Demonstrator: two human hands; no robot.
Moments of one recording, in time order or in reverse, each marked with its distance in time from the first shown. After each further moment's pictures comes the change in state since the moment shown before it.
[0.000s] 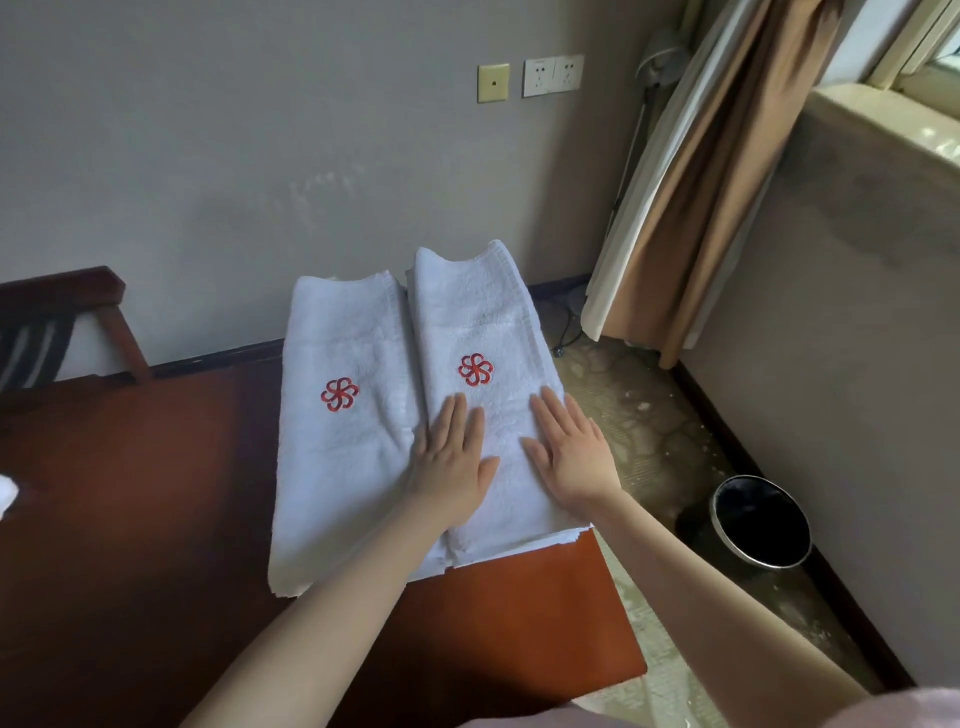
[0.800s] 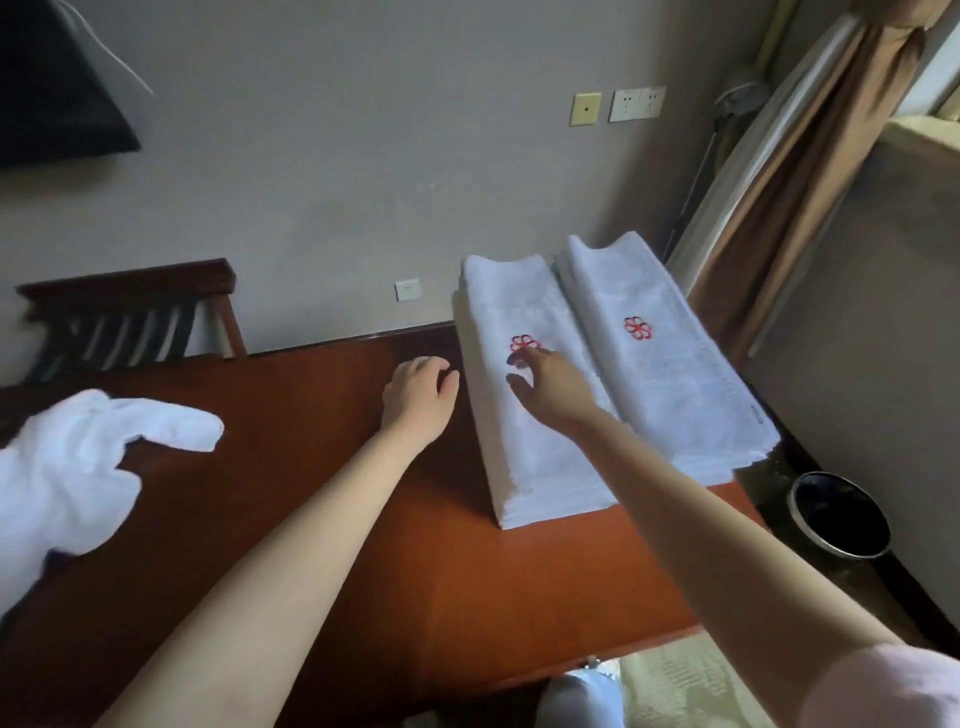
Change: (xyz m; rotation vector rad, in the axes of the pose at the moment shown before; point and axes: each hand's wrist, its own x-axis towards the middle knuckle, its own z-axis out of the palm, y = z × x) left_hand -0.124 -0.239 -0.089 -0.469 0.297 -0.248; right_hand 0.002 -0.292 0.008 0.167 0.095 -0.102
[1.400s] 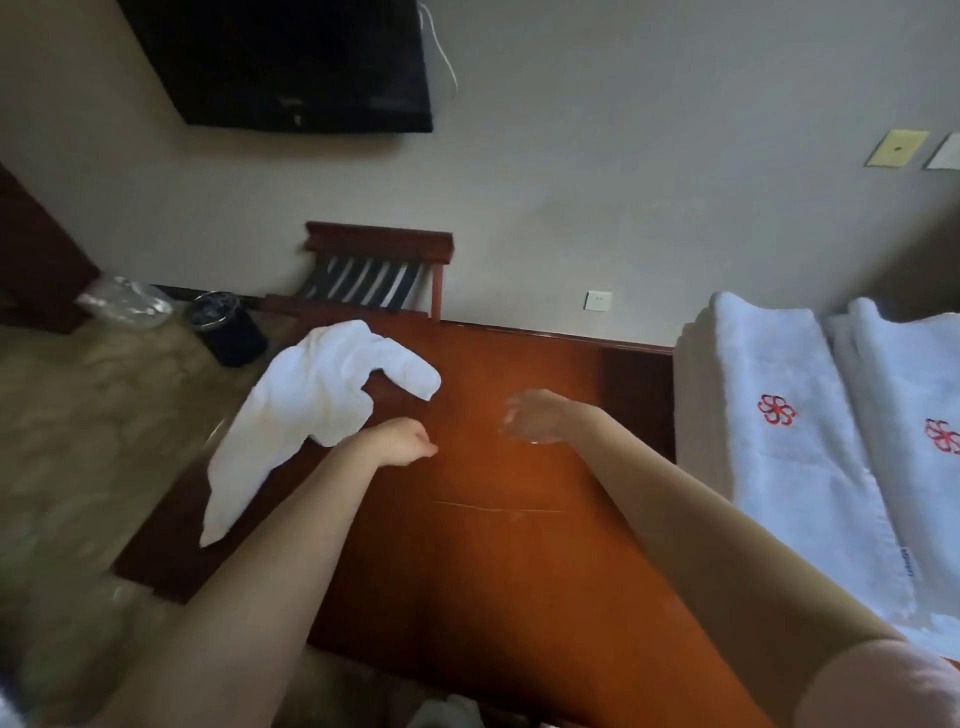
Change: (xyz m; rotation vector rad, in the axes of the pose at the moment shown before) left_hand -0.097 -0.240 -0.147 0.045 -0.525 -0.590; right_hand 0.050 -0.229 0.136 -0.261 -0.823 -0.321
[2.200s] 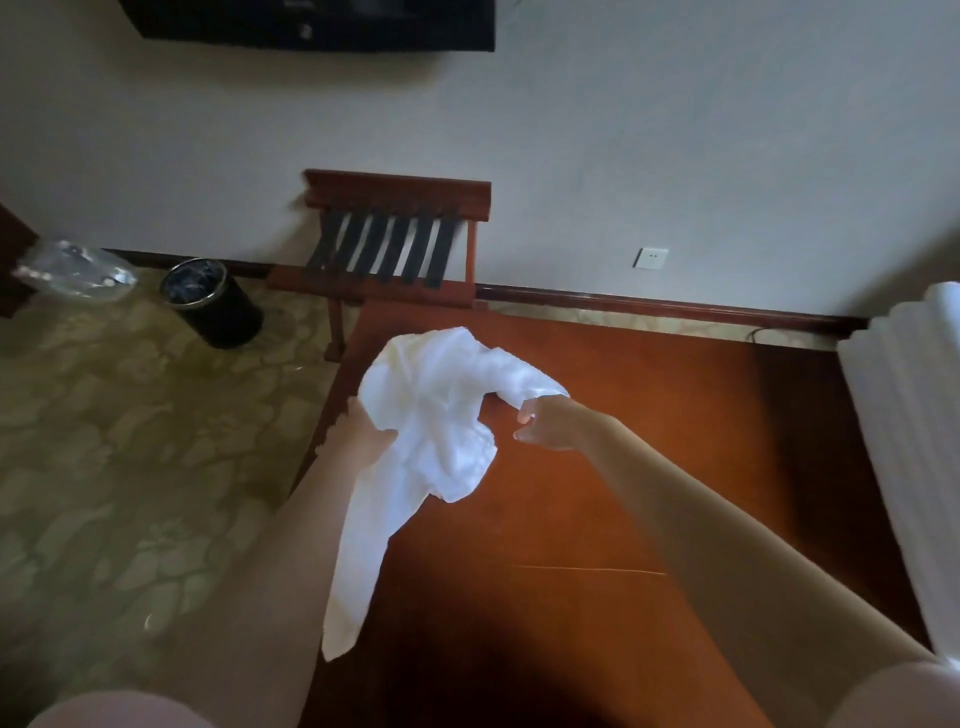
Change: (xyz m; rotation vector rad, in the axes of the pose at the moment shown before) left_hand 0.160 -0.261 -0.105 -0.168 0.245 -0.290; right_hand 0.216 -0.162 0.014 -0.017 -0.094 0.194
